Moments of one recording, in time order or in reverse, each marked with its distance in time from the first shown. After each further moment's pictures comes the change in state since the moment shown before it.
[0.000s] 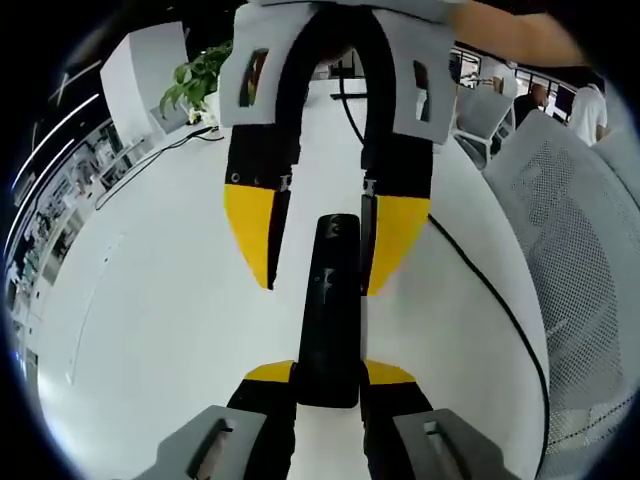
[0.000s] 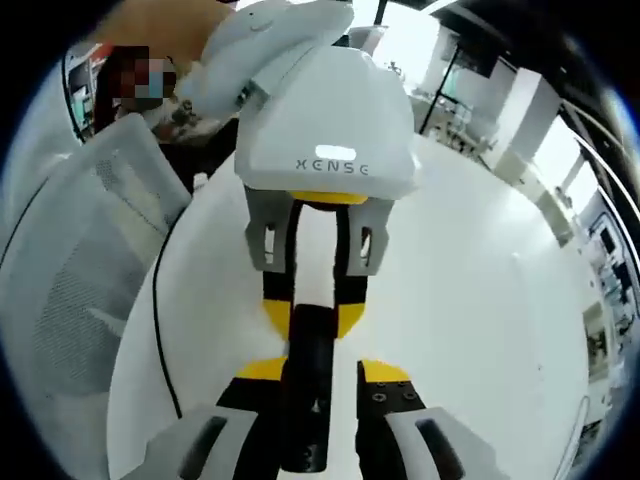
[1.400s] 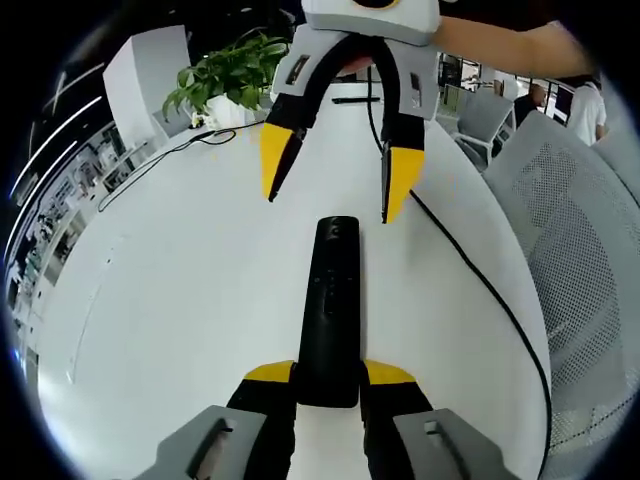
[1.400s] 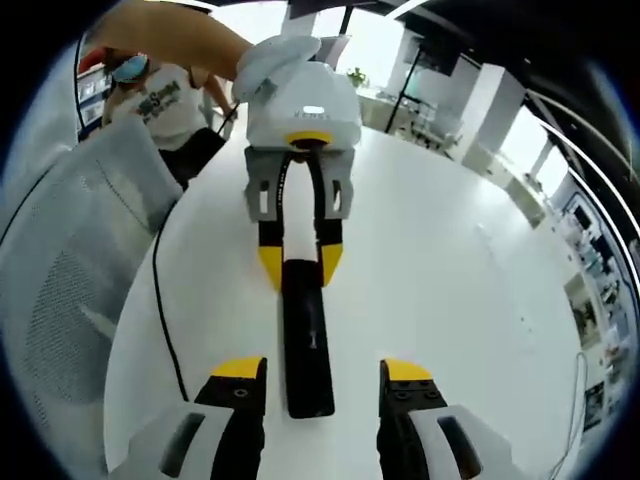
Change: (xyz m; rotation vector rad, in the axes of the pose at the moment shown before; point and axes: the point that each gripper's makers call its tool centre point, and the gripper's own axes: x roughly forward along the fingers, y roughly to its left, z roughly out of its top) left arm 0.000 -0.001 0.000 0.000 -0.022 0.011; right arm -0.030 0.002 -0.051 0.101 -0.037 -0.112
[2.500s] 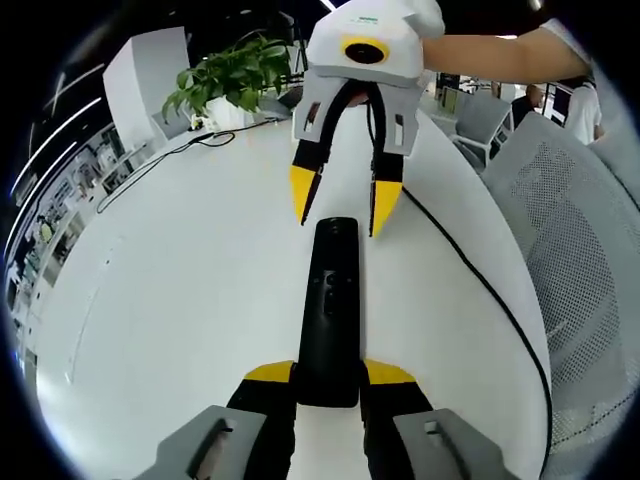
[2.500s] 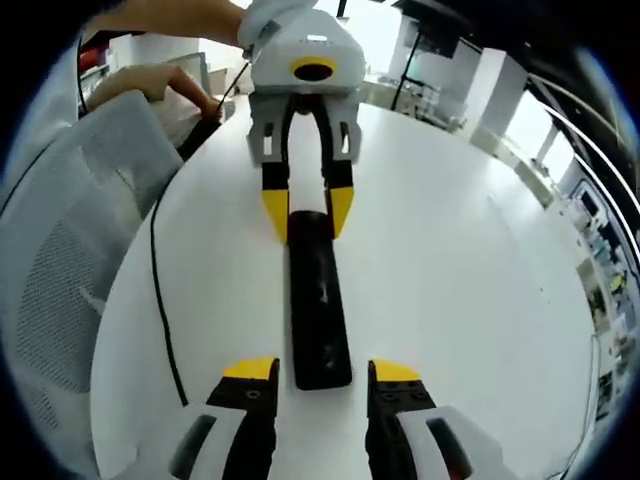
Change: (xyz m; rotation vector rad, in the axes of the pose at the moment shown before) left arm 0.000 0.000 0.000 0.002 -0.013 -0.008; right arm 0.020 0.008 -0.037 0.024 0.051 0.048
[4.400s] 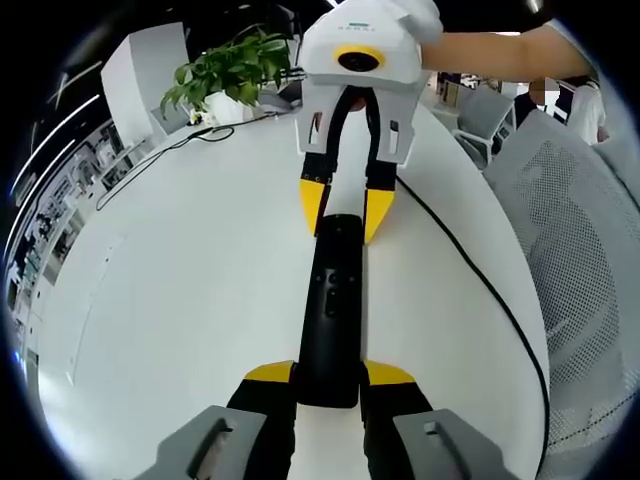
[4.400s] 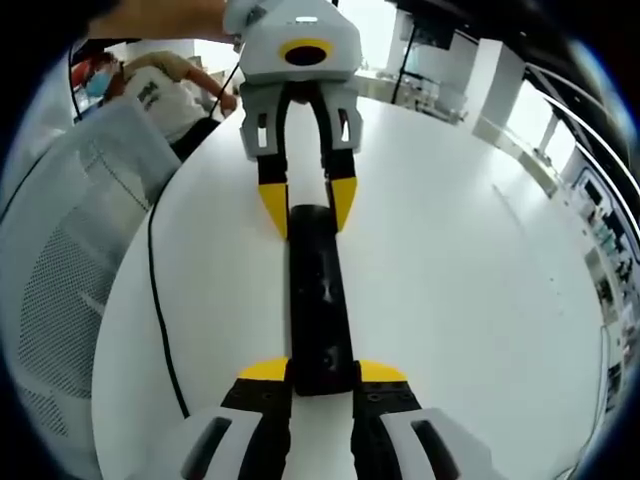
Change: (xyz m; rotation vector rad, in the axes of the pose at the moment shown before) left arm 0.000 0.000 0.001 0.000 0.037 0.000; right arm 0.007 0.004 -0.003 0.035 0.001 0.028
